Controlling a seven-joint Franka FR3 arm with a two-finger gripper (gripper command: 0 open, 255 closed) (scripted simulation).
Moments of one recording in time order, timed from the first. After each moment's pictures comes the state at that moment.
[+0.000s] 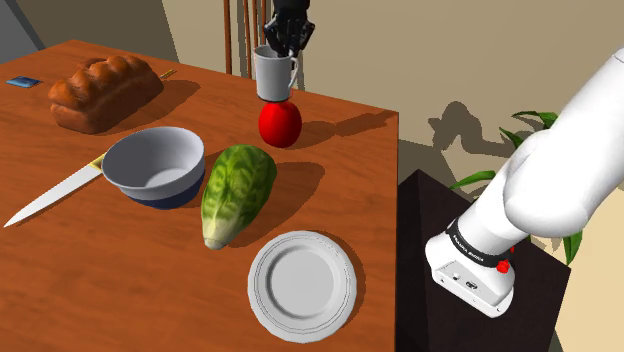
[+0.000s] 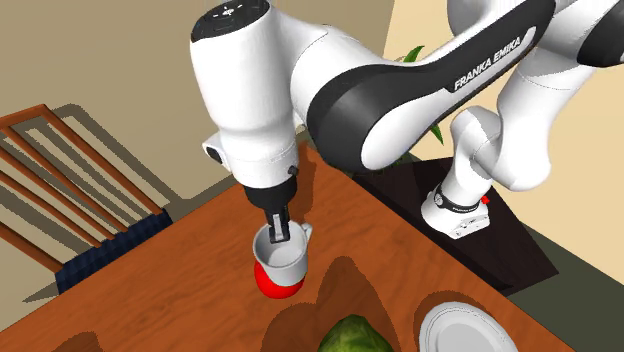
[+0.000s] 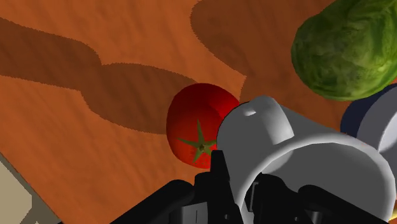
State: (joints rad) arm 0.15 0.02 0.09 -1.81 0.08 1.81 0.21
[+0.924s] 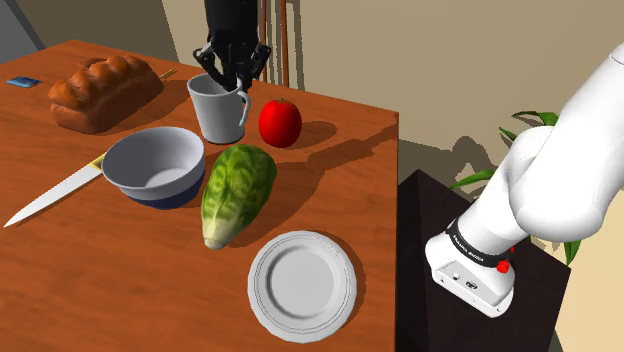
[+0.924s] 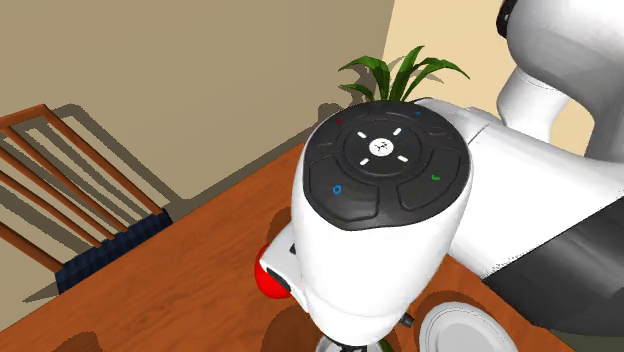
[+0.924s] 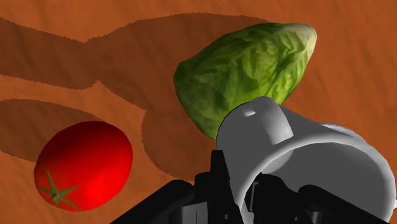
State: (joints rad) arm 0.32 0.04 0.26 -1.79 0.07 1.83 0.55
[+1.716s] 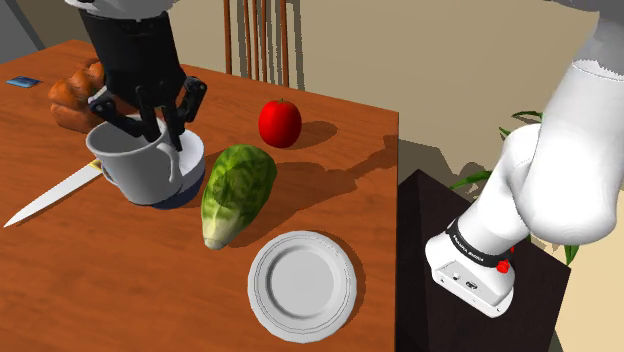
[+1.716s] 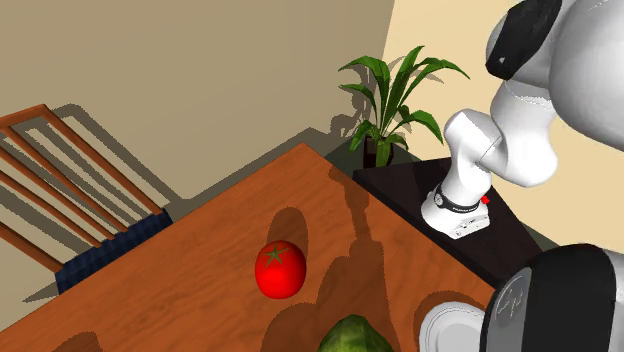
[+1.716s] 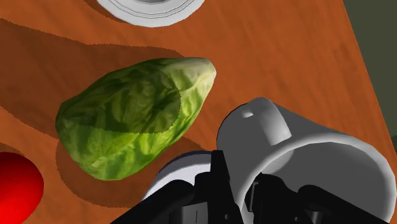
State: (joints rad) arm 0.49 0.22 0.38 -1.57 -0.01 1.81 0.85
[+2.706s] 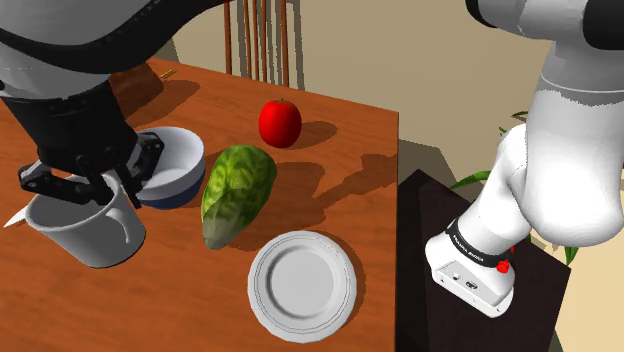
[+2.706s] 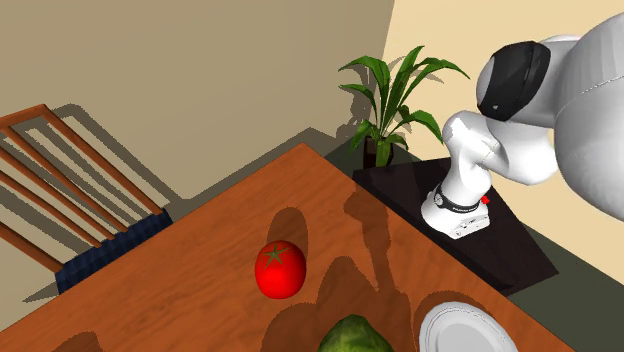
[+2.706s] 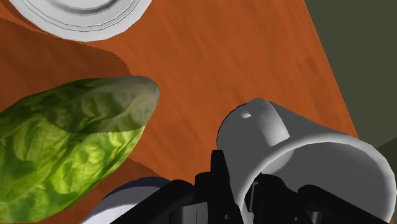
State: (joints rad) arm 0.61 0.39 0.41 -1.45 -0.09 1.85 1.00
